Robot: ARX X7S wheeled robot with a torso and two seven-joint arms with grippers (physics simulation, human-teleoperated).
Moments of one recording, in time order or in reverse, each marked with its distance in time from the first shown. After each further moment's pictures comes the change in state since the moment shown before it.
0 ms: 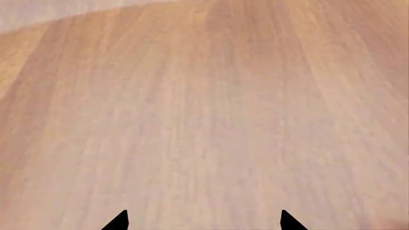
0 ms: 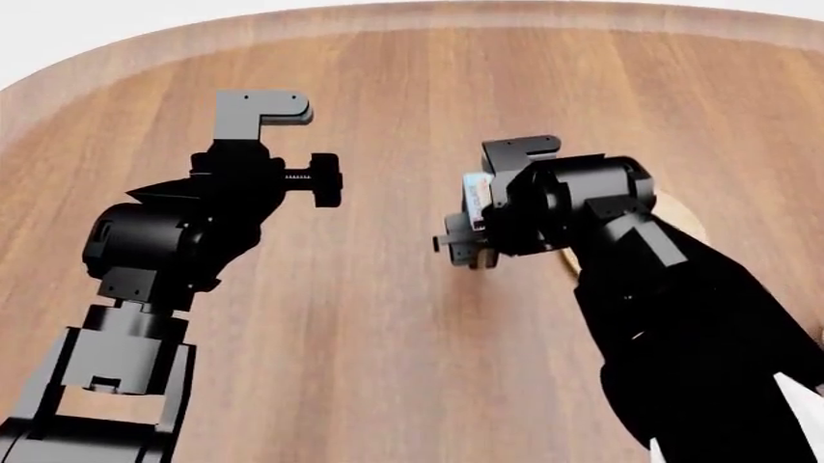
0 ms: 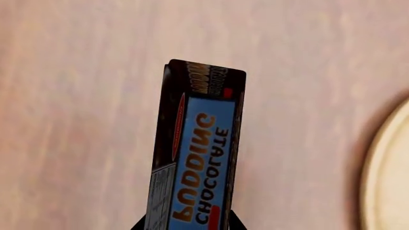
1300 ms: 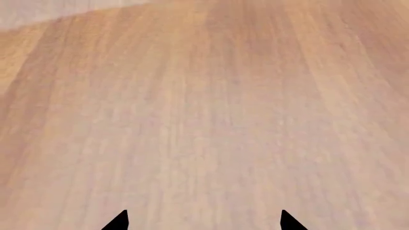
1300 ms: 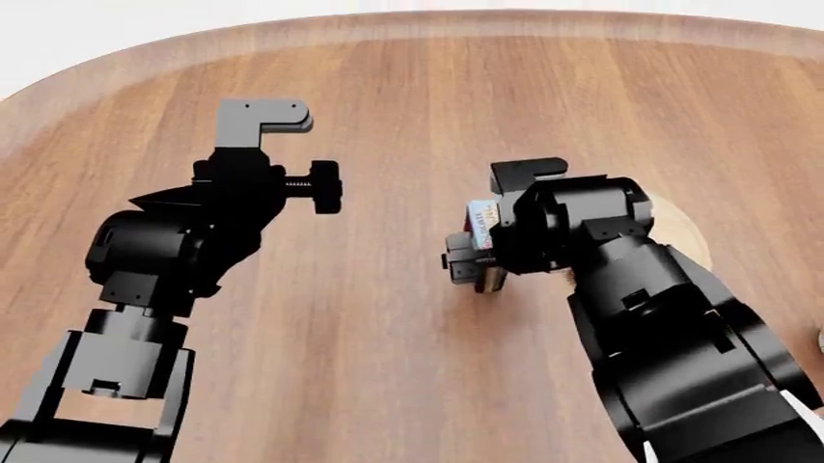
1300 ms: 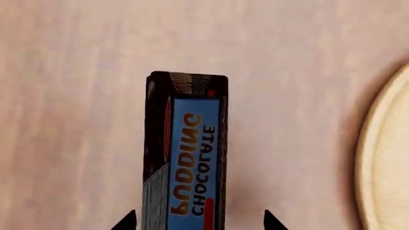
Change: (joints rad) left arm 0.010 -0.007 0.017 -0.026 -0.017 0.028 0.008; right arm -0.061 0.000 0.313 0.000 -0.338 0.048 -0.036
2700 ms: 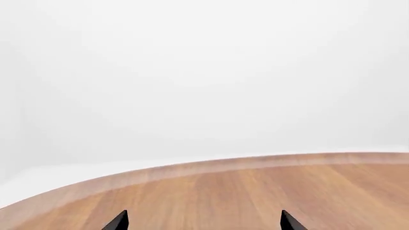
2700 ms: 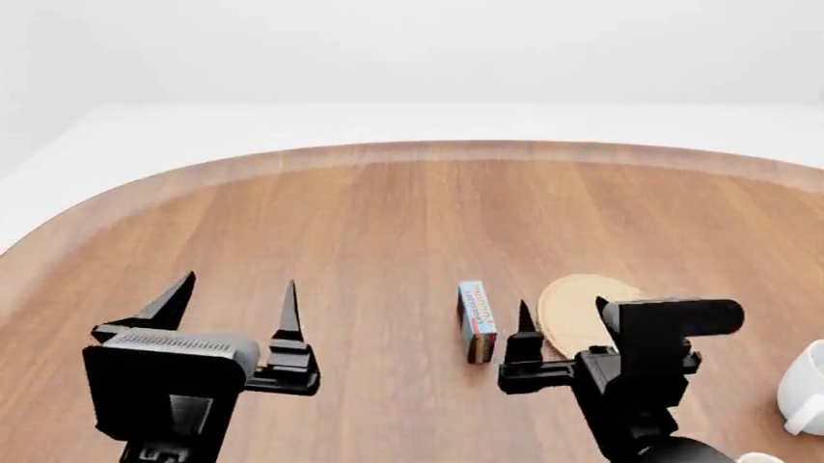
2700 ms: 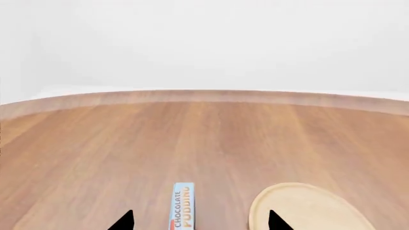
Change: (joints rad) left arm 1.122 -0.248 -0.143 1.343 0.056 0.341 -0.200; right arm -1.257 0.445 0.552 -1.961 0.049 -0.132 0.441
